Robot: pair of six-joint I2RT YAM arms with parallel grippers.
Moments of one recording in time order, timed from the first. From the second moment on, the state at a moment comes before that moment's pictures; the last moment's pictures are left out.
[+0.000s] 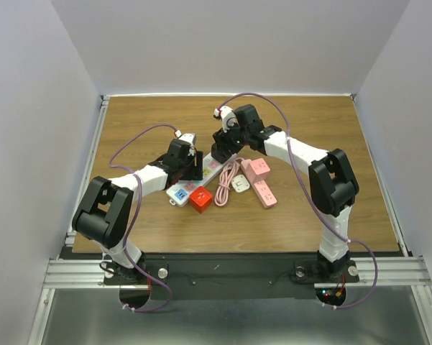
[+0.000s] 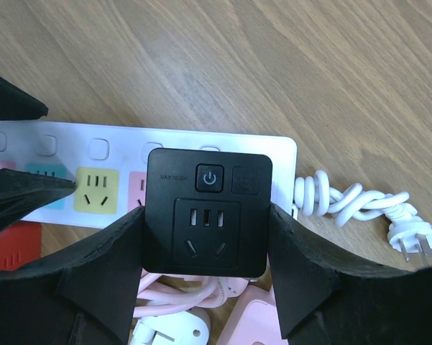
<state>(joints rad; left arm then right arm) -0.46 1.59 0.84 -0.05 -0.04 -0.32 0.57 1.99 1.55 -0.25 -0.31 -0.15</state>
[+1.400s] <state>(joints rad) -0.46 1.60 0.84 -0.05 -0.04 -0.32 0.62 1.92 1.34 -0.03 -0.13 -0.15</state>
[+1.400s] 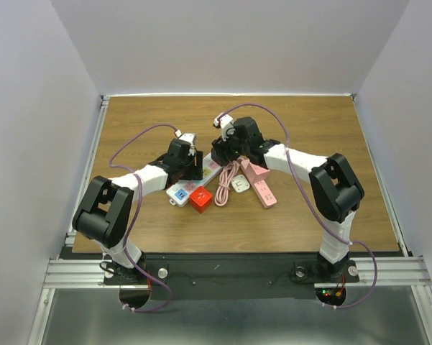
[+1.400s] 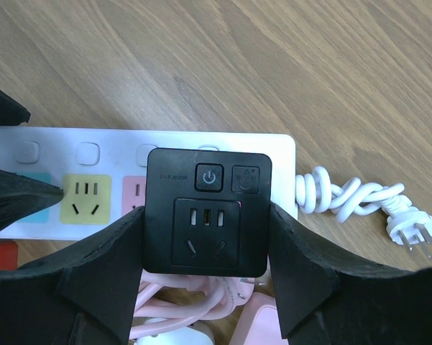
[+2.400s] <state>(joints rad) -0.45 1.61 0.86 -0.05 -0.02 -0.31 0.65 1.91 1.23 0.13 -0.11 -0.09</state>
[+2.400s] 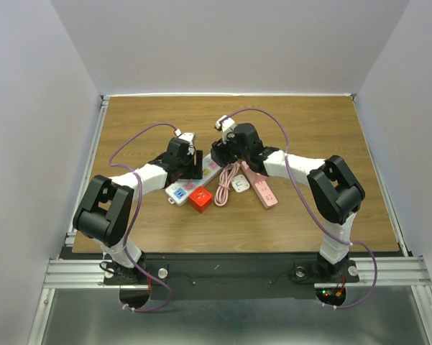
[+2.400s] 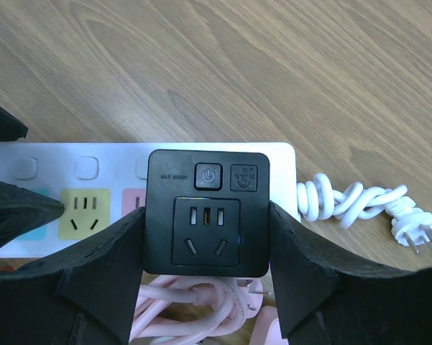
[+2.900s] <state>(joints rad) -0.48 1.45 0.86 -0.13 -0.03 -0.29 0.65 1.91 1.22 0.15 -0.10 -0.06</state>
